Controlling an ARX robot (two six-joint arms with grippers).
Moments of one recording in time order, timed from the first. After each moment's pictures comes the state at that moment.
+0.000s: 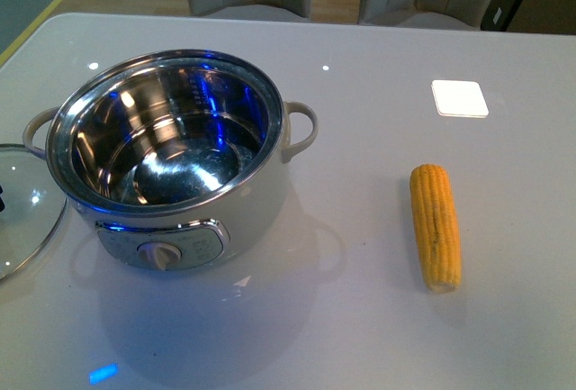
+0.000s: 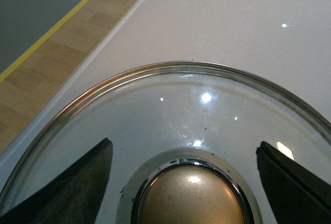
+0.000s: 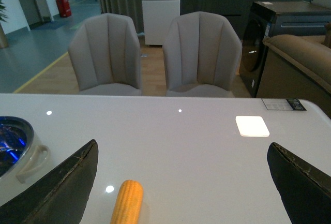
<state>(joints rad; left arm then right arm) 0.36 2.56 0.78 1.34 0.01 0.06 0.00 0.00 0.03 0.00 0.00 0.00</state>
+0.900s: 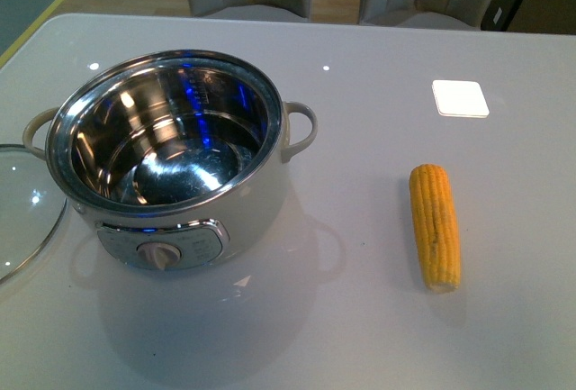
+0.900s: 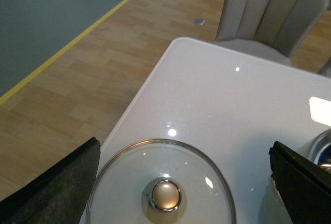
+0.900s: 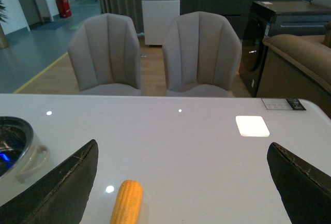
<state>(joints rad) 0.55 1.35 0.38 0.69 0.35 0.01 0.00 0.00 0.03 0.00 0.00 0.00</state>
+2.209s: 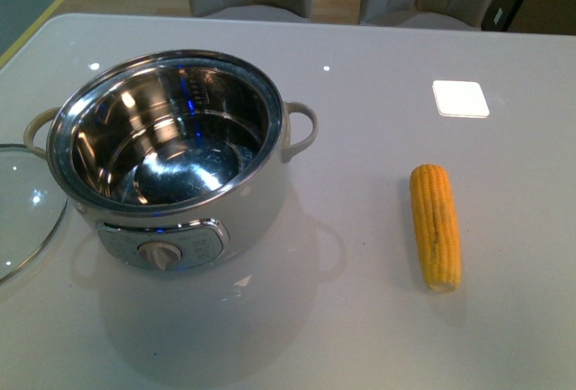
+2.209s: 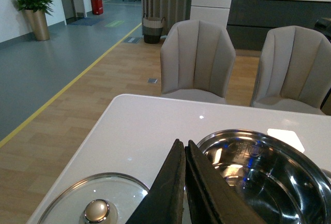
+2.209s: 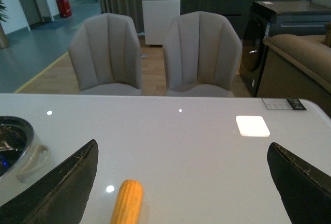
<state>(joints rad) 0.19 0.39 0.05 0.34 0.18 -0.01 0.00 0.00 0.03 0.00 0.00 0.00</state>
